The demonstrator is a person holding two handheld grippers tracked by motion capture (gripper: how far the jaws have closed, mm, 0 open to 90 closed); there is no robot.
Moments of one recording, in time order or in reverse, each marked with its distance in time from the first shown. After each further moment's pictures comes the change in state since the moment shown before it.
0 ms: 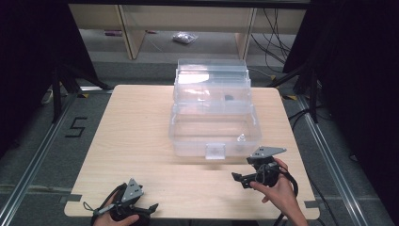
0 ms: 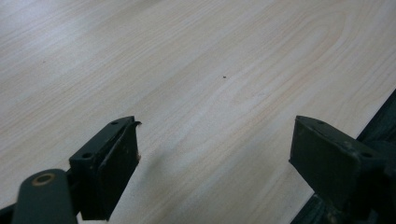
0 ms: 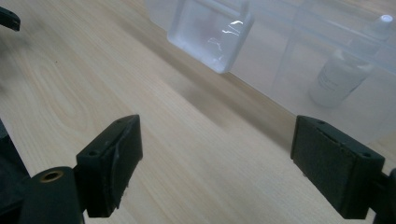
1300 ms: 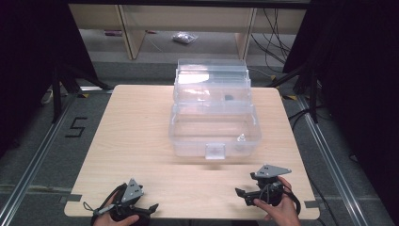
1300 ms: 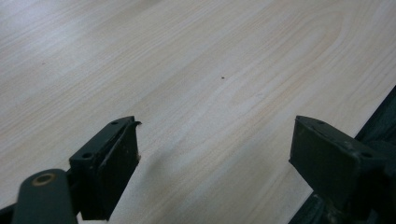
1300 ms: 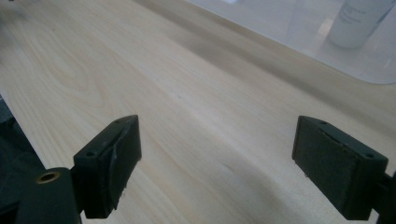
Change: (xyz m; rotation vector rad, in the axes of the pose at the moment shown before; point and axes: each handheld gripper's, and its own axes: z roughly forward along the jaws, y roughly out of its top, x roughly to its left) left arm -0.004 0.000 0.003 -0.043 0.005 -0.054; right arm 0.011 -0.053 0.002 -0.009 -0.006 0.026
